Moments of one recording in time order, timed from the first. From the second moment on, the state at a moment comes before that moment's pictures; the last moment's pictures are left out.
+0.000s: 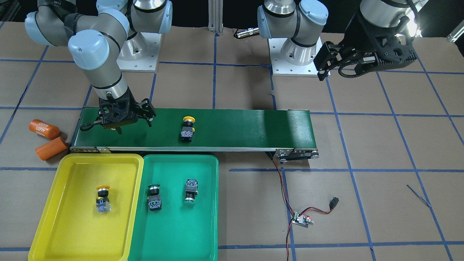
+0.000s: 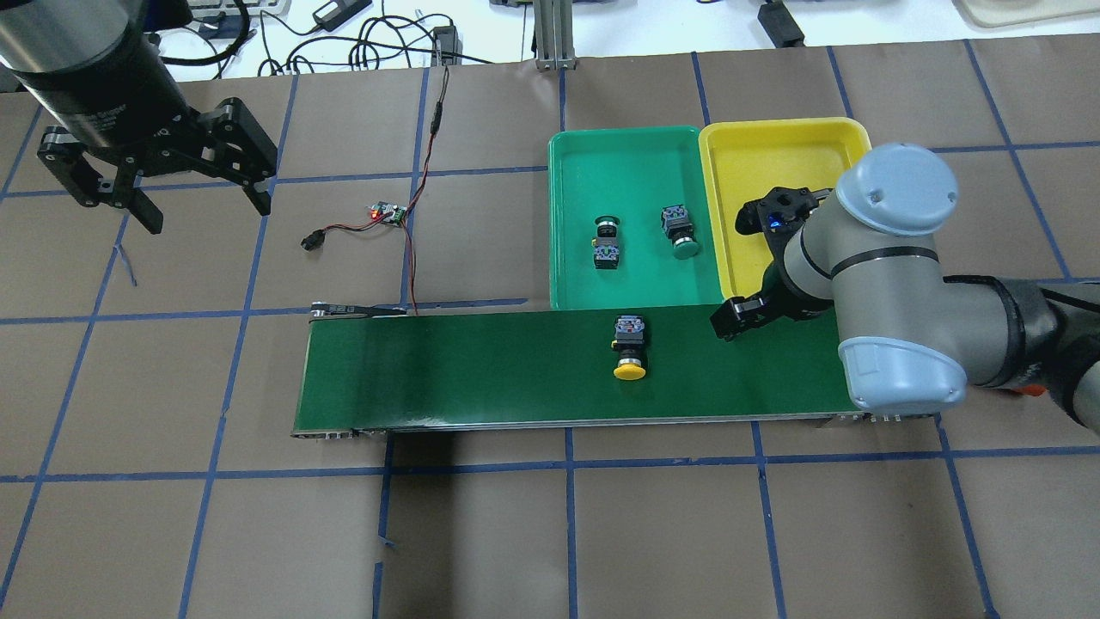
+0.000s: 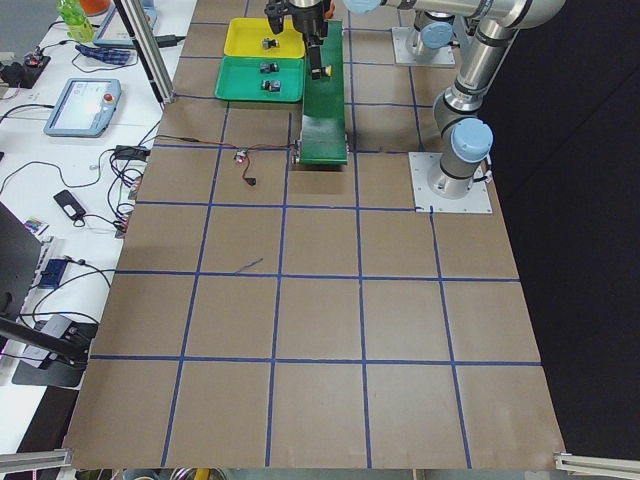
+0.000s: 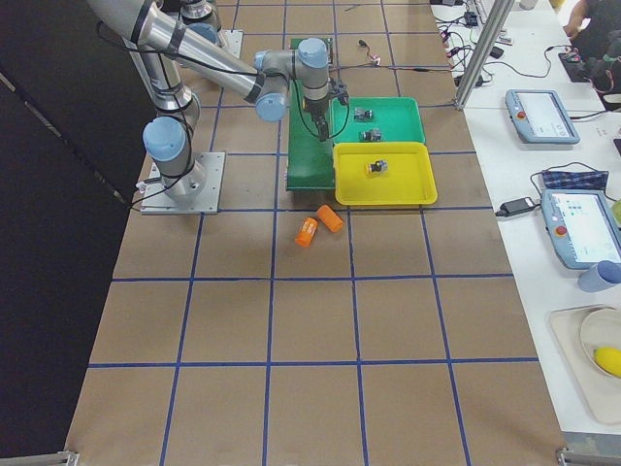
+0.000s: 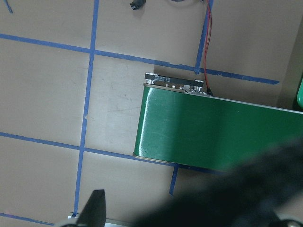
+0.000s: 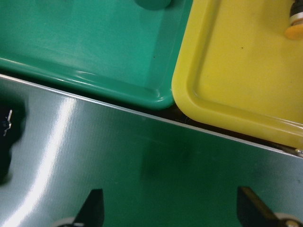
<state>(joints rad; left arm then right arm) -1.48 -1.56 -1.45 -1.78 1.60 -0.09 1.52 -1.53 2.16 -2.27 -1.49 -0.32</state>
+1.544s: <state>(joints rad) -1.50 -1.54 -1.63 -1.52 1.60 0.11 1.53 -1.53 2.16 -2.27 -1.49 -0.32</state>
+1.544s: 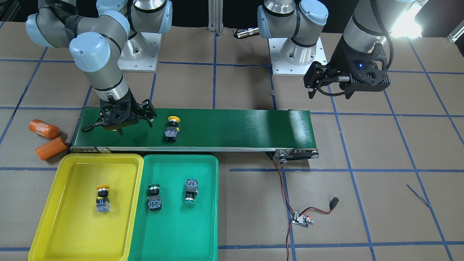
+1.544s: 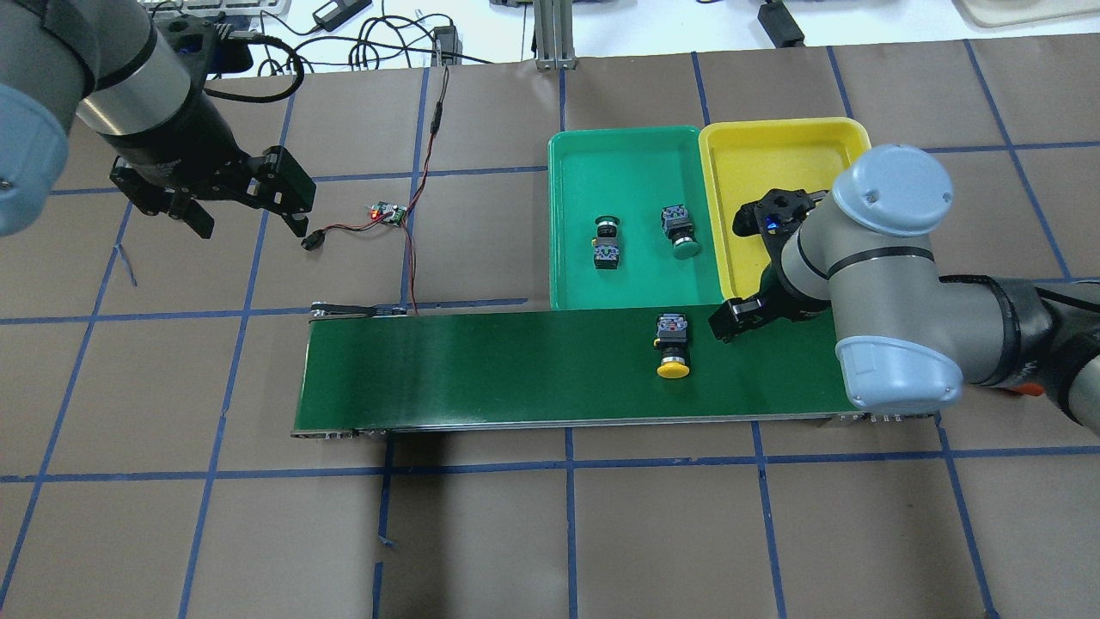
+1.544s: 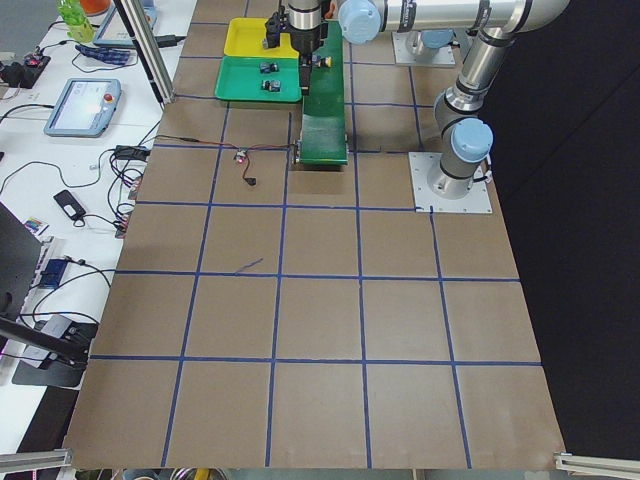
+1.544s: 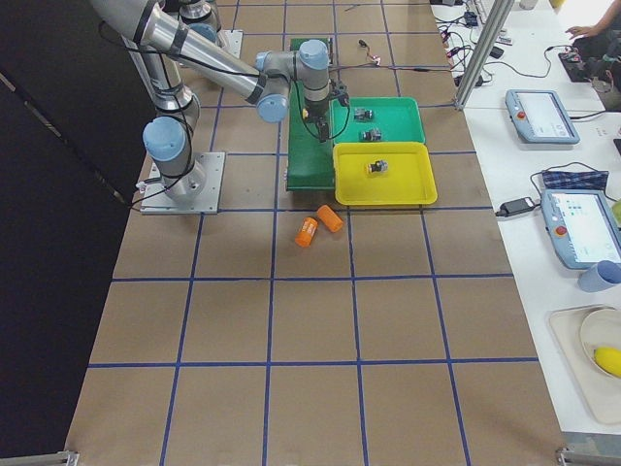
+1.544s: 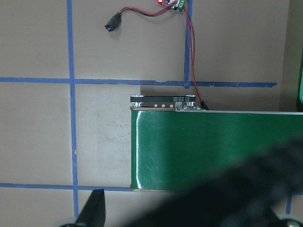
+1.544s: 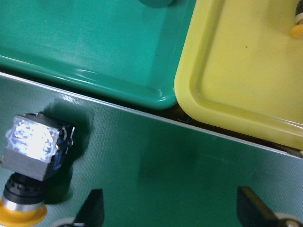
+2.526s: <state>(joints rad) -1.49 -1.57 -1.64 -1.45 1.60 0.09 1.62 -1.50 2.12 -2.28 -1.49 -0.22</state>
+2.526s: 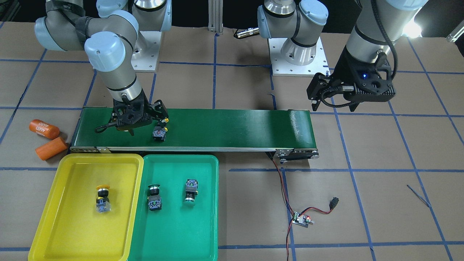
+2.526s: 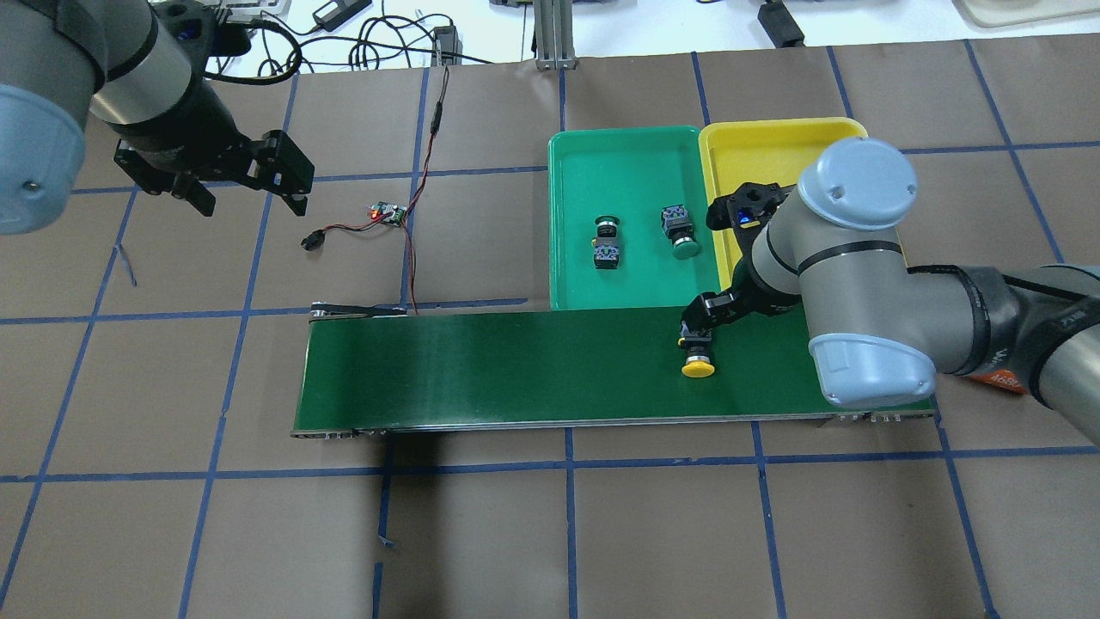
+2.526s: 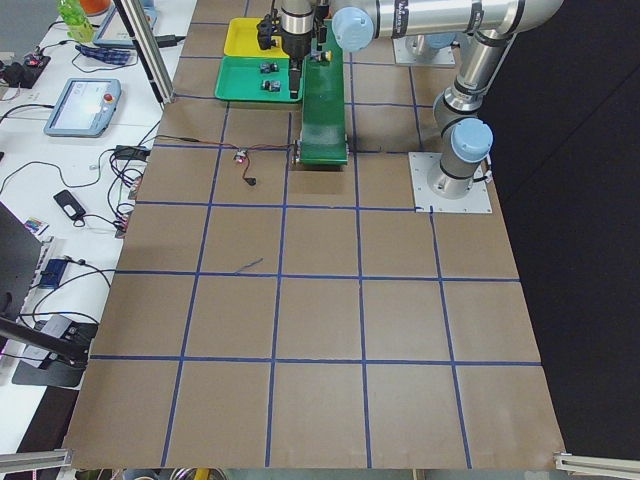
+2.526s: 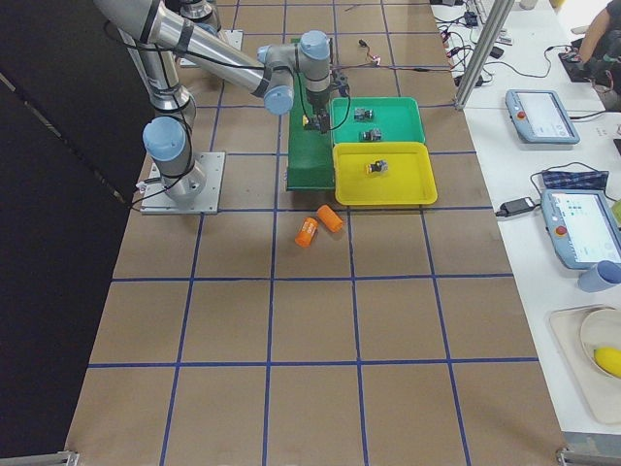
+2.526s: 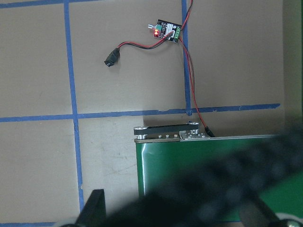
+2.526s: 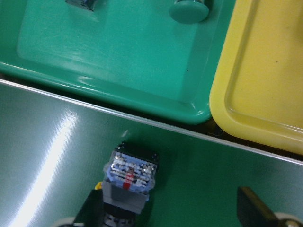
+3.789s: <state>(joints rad) -1.52 -1.57 -1.62 -1.47 1.58 0.05 1.62 -1.42 1.98 -2.24 -1.57 -0.19</state>
